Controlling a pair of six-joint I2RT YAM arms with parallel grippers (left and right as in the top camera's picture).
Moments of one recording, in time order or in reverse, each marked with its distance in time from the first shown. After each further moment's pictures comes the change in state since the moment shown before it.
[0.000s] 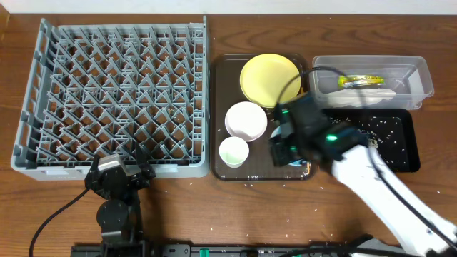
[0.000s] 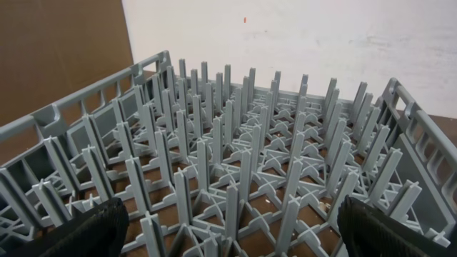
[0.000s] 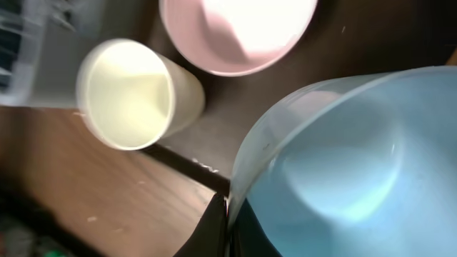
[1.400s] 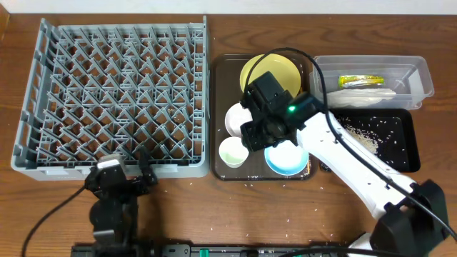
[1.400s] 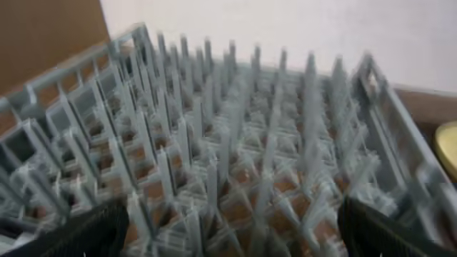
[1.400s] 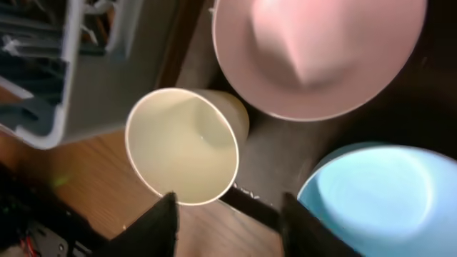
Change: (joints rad) left arm 0.000 0.037 0.136 -0.200 0.076 -0.025; right arm 0.070 0.258 0.307 -0.129 -0.057 0.039
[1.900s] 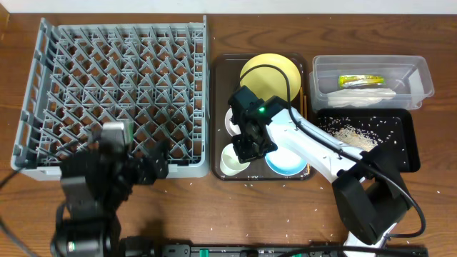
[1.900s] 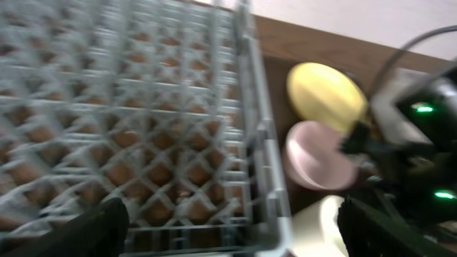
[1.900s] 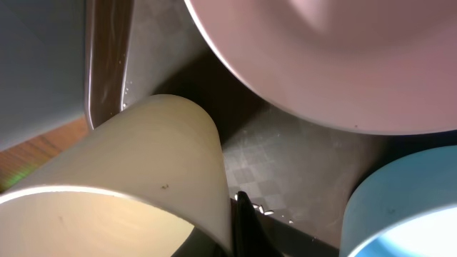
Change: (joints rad) left arm 0.000 0.589 0.638 -0.435 0.457 -0.054; right arm 0.053 0.219 -0.002 0.001 -0.017 0.050
